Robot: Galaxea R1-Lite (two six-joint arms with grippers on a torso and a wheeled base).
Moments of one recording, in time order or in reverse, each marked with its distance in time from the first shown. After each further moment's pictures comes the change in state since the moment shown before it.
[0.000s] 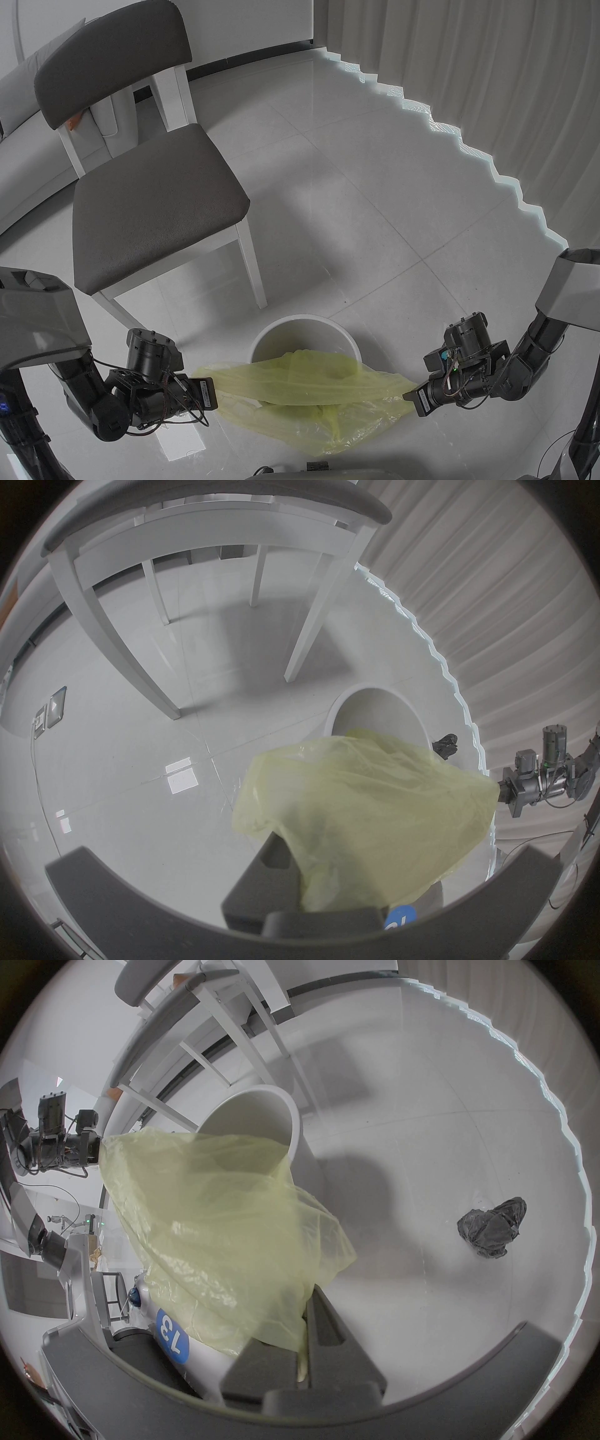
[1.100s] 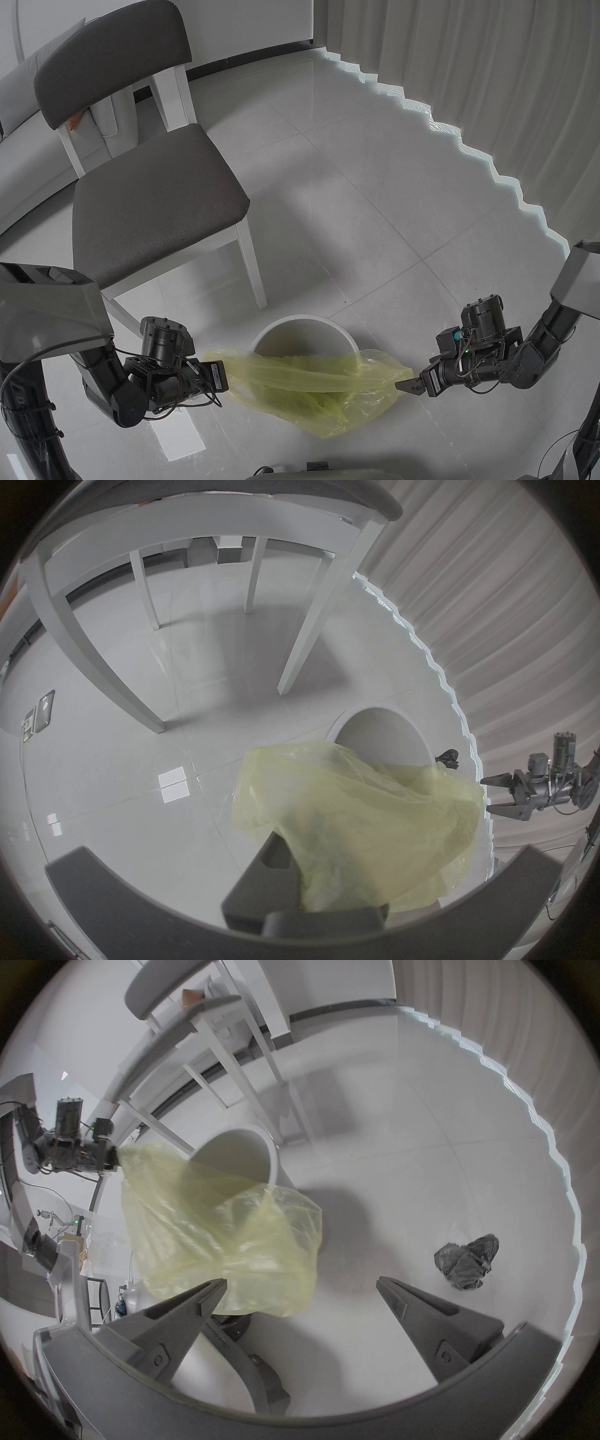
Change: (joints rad) left arm 0.021 0.110 -0.135 -0.033 -0.022 0.000; right arm -0.074 -0.040 -0.016 -0.054 0.003 -0.081
